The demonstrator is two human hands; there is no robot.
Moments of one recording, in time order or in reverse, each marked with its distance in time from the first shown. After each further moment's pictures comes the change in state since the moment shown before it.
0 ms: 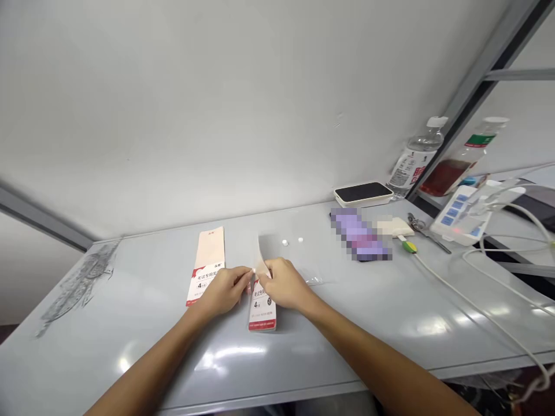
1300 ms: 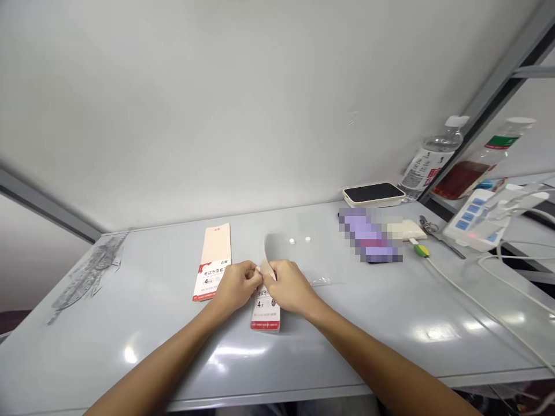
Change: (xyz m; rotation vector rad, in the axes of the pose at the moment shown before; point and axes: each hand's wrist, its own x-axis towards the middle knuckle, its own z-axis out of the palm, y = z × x) left_hand 0.006 0.001 0.016 -0.044 0.139 -0.208; right_hand -0.001 0.002 0.010 -0.097 0.088 0.001
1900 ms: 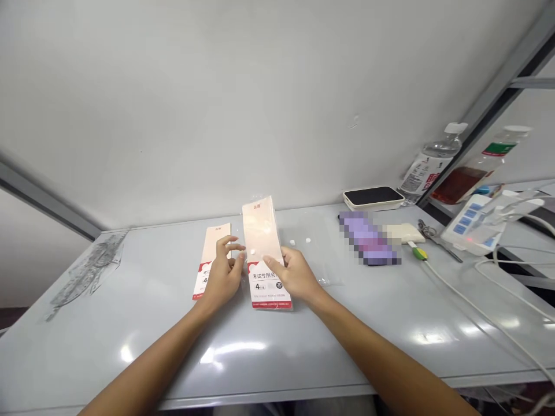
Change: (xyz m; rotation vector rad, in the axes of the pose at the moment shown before) left_hand 0.000 -0.005 -0.015 -0.295 0.269 0.101; right_hand 0.003 -0.006 -0.013 0.432 0.028 -0.035
